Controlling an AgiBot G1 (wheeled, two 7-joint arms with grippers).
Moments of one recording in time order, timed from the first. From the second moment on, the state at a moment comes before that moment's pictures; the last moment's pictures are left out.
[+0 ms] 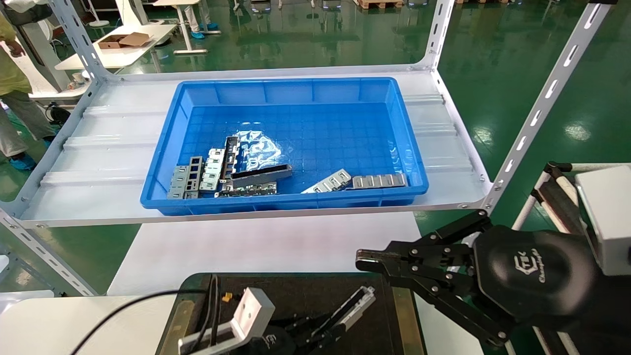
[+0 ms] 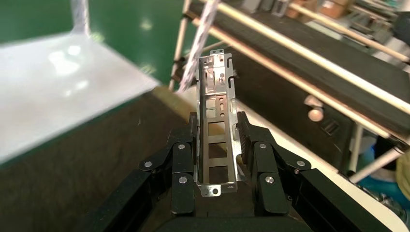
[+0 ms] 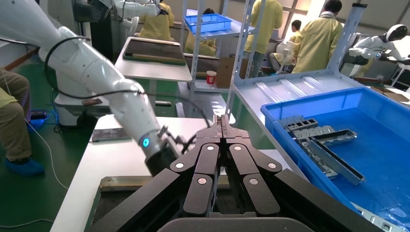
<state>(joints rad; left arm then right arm) -0.85 0.83 1.00 -1.34 0.55 0.45 0.00 1.08 -0.61 -0.29 1.28 -0.72 -1.49 0.18</state>
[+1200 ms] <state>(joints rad) -0.67 1.21 0.86 -1.21 0.54 -0.12 -0.03 1.08 -0.60 -0.29 1.28 -0.72 -1.49 0.18</state>
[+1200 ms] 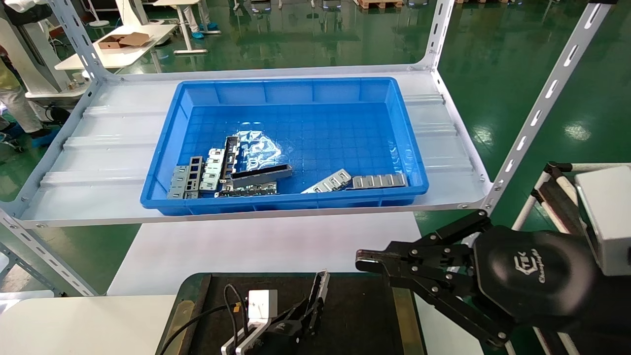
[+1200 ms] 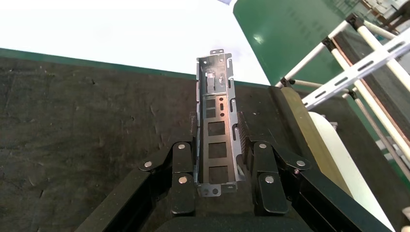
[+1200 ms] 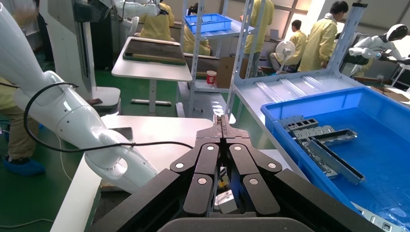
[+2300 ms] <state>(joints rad) -0.62 1.35 0.70 -1.03 0.64 -0.02 -0.01 1.08 -0.60 -0.30 1.28 -0.72 -1.49 0.18</state>
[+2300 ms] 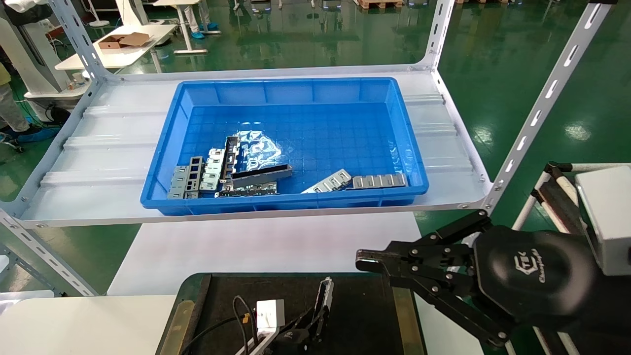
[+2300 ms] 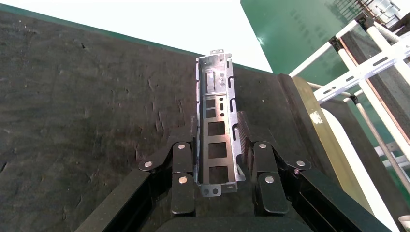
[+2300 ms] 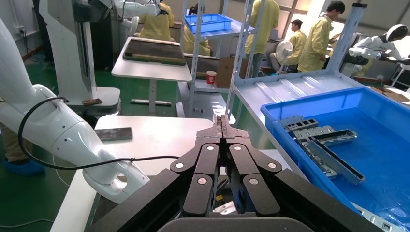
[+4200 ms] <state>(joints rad) -0.64 1.03 0.76 -1.25 0.64 0.31 -0.11 1.08 -0.60 -0.30 1.28 -0.72 -1.49 0.18</state>
